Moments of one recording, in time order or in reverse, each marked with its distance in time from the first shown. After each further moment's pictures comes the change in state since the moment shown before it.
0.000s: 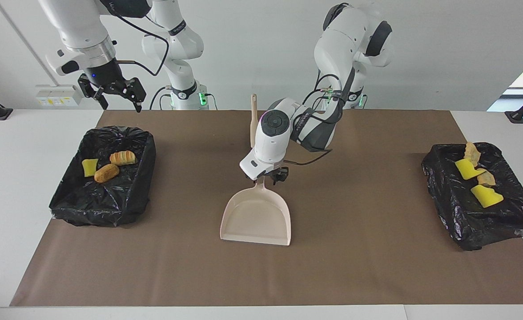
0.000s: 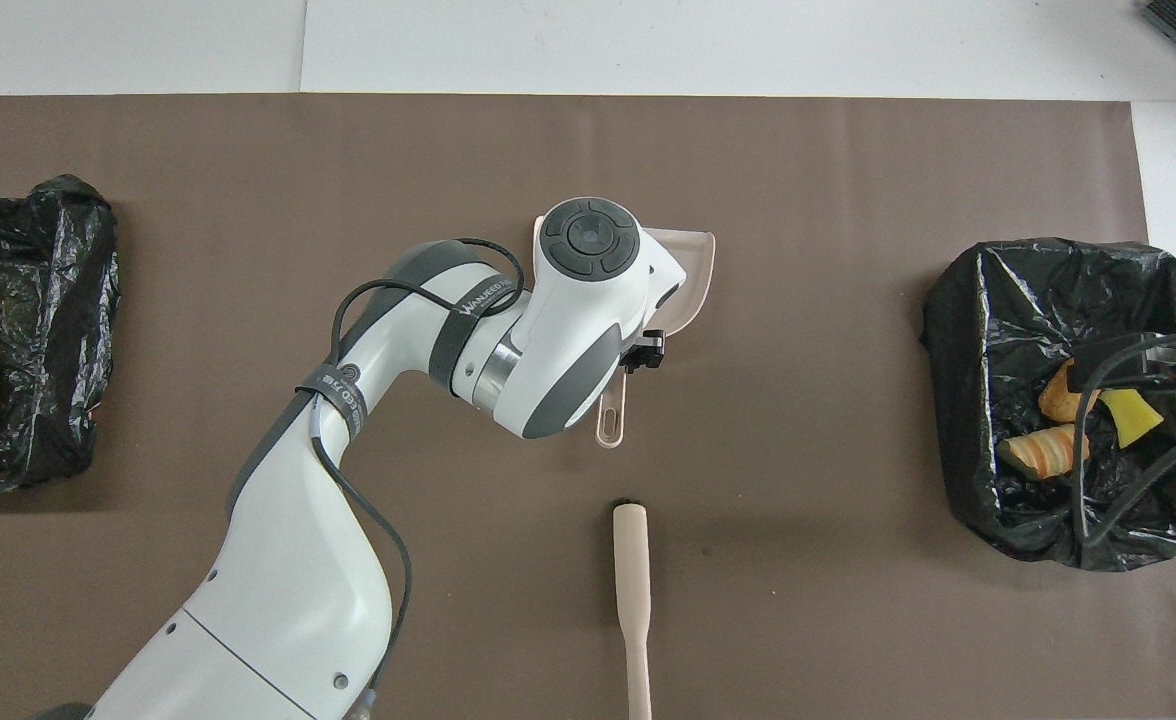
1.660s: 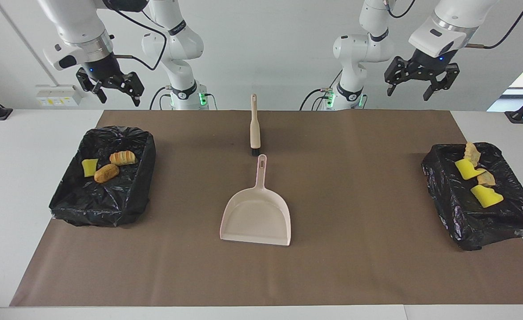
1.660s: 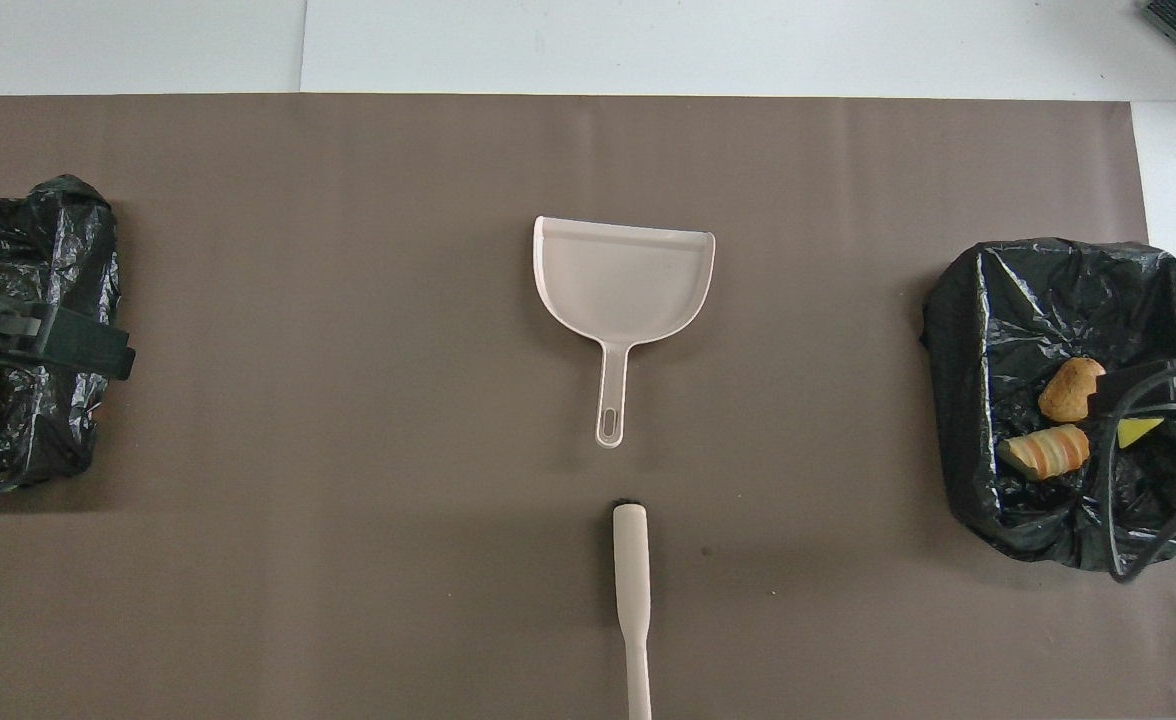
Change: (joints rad) left arm 0.475 -0.558 0.050 0.062 0.004 -0.639 0.584; right arm -0.009 -0.031 0.002 0.016 0.000 -0.099 0.000
